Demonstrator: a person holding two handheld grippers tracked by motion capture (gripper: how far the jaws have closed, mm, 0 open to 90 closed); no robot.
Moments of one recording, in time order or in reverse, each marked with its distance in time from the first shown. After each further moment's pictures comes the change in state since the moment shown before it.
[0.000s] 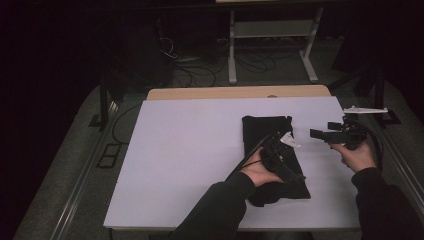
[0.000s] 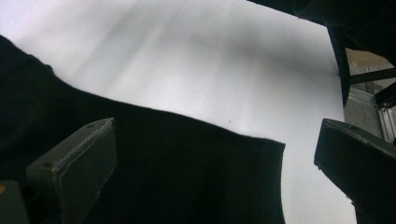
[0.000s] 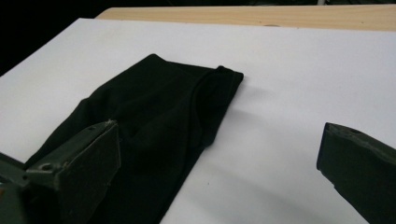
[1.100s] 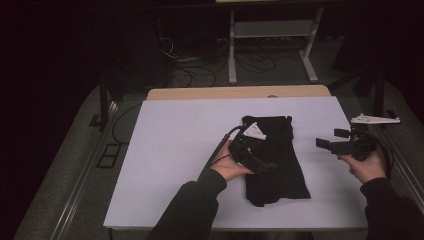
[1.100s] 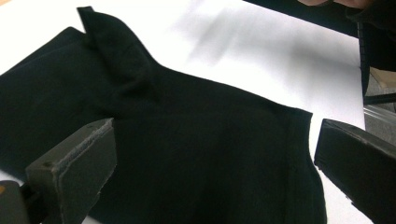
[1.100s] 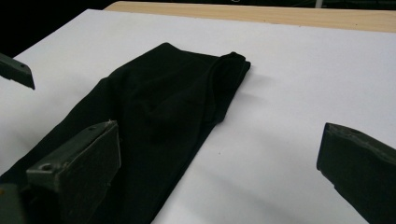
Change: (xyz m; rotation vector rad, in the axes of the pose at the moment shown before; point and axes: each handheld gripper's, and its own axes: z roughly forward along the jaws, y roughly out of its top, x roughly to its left) left arm 0.026 -0.036 -0.073 -0.080 0.110 -0.050; right arm 0.018 -0.017 -0.030 -0.018 -0.008 -0.054
